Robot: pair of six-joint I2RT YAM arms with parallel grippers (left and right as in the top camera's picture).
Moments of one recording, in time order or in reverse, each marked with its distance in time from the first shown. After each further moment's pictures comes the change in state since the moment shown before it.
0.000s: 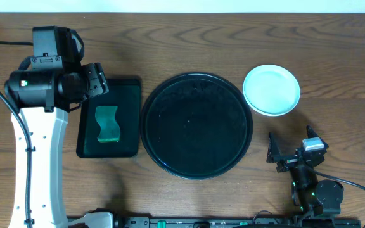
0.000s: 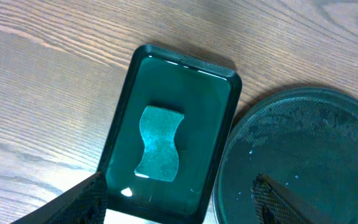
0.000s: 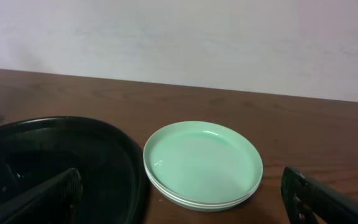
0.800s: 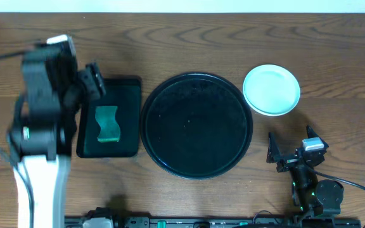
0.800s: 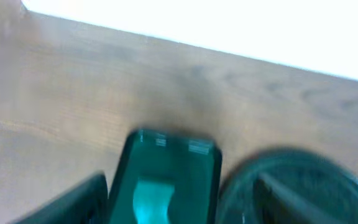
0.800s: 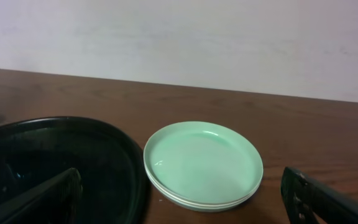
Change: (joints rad) left arm 0.000 -0.307 -0.328 0.461 0.008 0.095; right arm 0.000 0.000 0.000 0.002 -0.002 0.000
